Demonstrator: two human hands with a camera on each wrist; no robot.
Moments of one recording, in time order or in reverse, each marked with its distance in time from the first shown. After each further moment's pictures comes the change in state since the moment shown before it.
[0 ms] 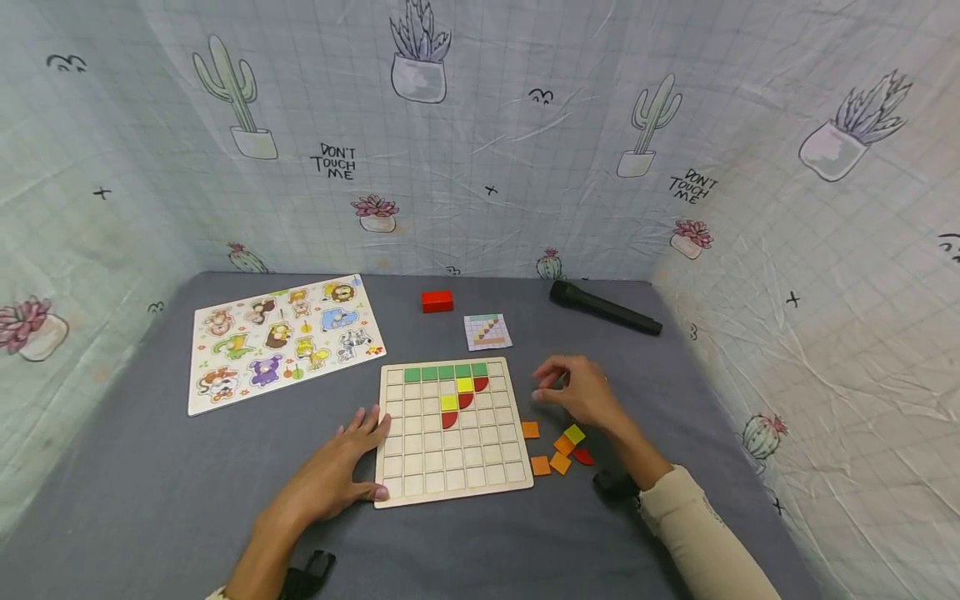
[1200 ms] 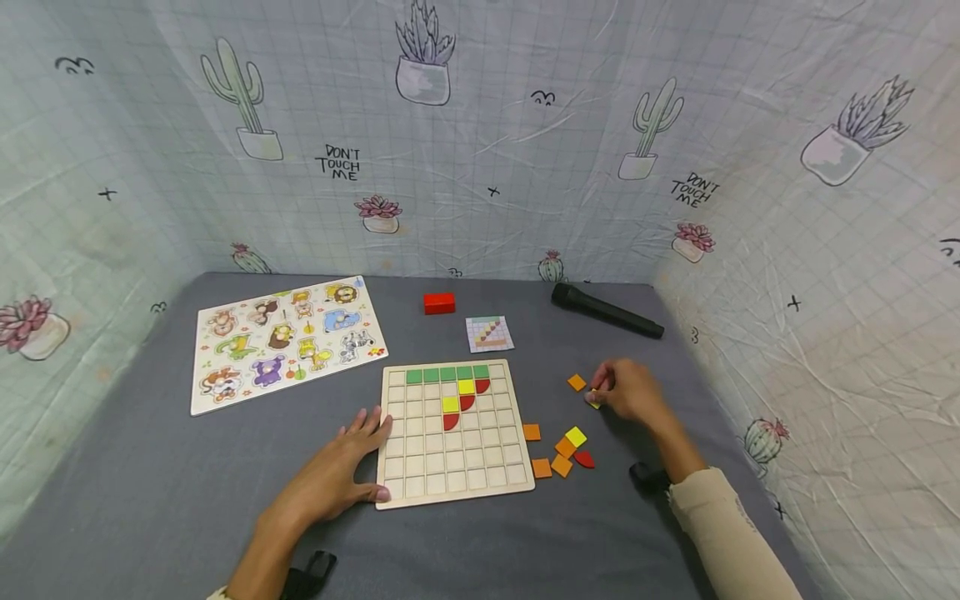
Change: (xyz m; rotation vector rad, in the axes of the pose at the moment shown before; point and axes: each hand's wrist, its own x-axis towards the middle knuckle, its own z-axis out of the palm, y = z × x) left_hand -0.002 0.002 -0.001 -0.018 -0.001 -0.009; right_hand -0.008 0.052 -0.046 -0.238 -0.030 0.229
